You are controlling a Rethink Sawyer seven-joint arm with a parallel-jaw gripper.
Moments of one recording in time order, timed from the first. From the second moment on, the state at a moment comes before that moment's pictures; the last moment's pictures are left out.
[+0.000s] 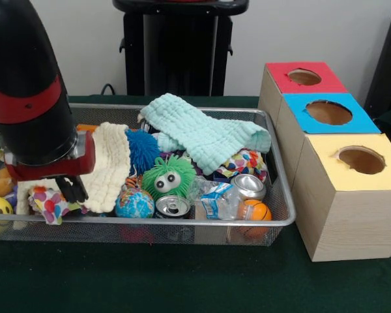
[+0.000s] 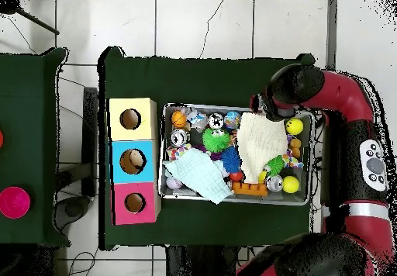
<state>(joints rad) -0.72 -0.28 0.59 0.91 -0.56 1.31 1.48</state>
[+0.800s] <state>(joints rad) -0.74 -0.25 0.58 0.76 -0.56 1.34 1.48</state>
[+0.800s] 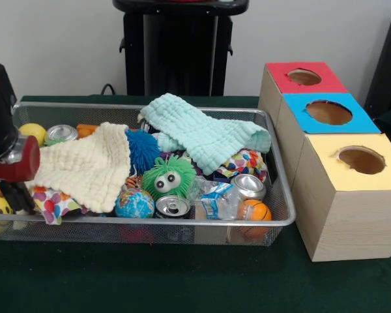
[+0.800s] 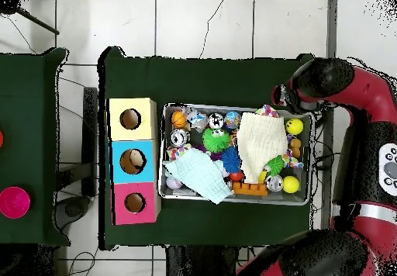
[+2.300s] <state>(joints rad) -0.75 -0.34 0.48 0.89 -0.52 1.34 1.48</state>
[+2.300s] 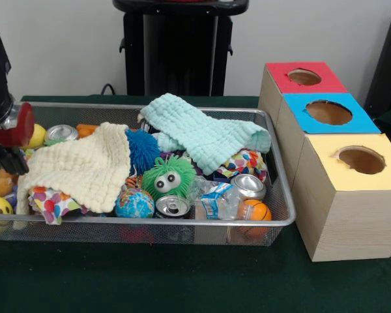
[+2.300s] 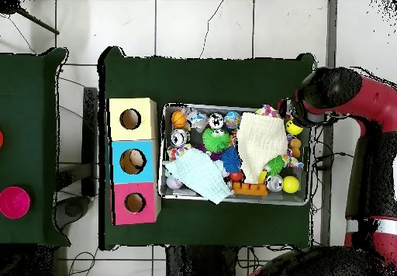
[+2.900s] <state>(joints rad) -0.70 -0.29 0.47 0.86 -0.52 1.34 1.48</state>
